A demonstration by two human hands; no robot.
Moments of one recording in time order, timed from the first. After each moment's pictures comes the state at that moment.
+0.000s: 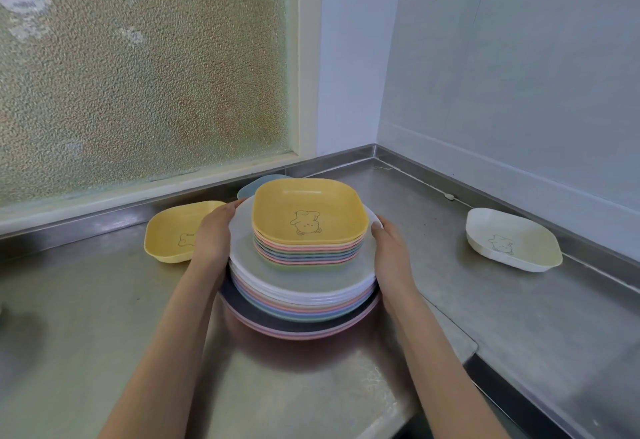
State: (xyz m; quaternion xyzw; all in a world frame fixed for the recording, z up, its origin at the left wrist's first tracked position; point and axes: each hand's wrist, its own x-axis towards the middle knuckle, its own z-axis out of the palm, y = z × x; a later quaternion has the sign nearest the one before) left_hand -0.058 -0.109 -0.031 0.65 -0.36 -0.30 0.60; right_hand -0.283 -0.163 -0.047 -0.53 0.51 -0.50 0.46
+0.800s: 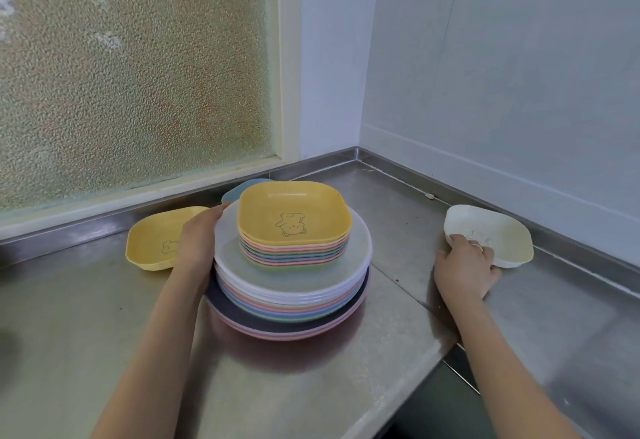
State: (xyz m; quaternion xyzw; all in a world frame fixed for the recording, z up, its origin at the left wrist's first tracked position) left_hand -0.065 -0.103 -0.017 0.66 -0.38 -0.28 0.58; right_hand -0.400 -0.202 -0.071 -0.56 0.79 -0.27 0.01
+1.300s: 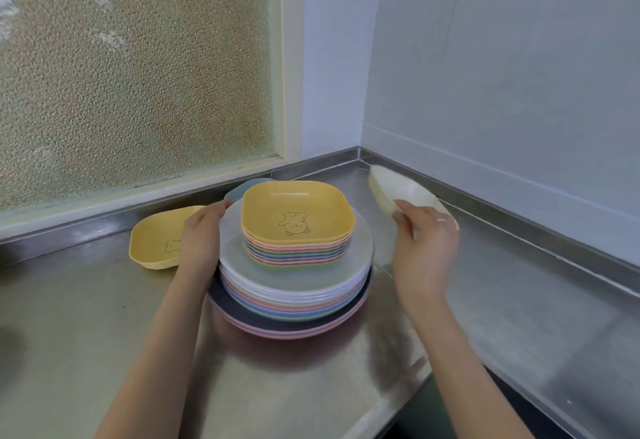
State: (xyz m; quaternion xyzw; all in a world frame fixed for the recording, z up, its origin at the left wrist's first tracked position) left_hand -0.063 -0.111 -0.022 0.64 -0.40 -0.21 0.62; right_hand -0.325 -0.142 -0.013 -0.63 0.52 -0.58 0.00
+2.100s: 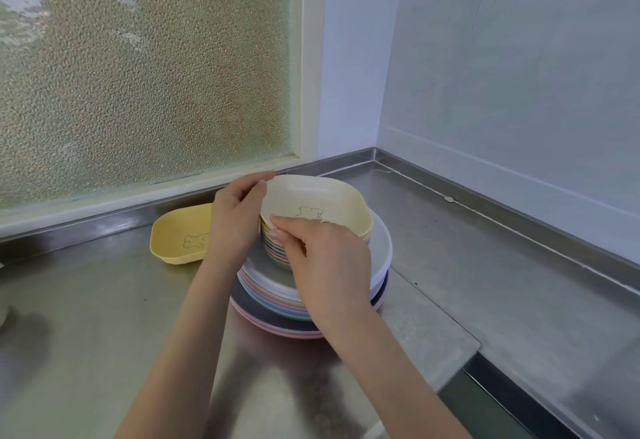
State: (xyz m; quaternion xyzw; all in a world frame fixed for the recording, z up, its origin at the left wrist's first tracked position) left_hand -0.084 -0.111 0.006 0.54 -0.45 -0.19 0.68; right_hand -0.226 -0.067 0.019 -0.81 0.38 -0.45 0.05
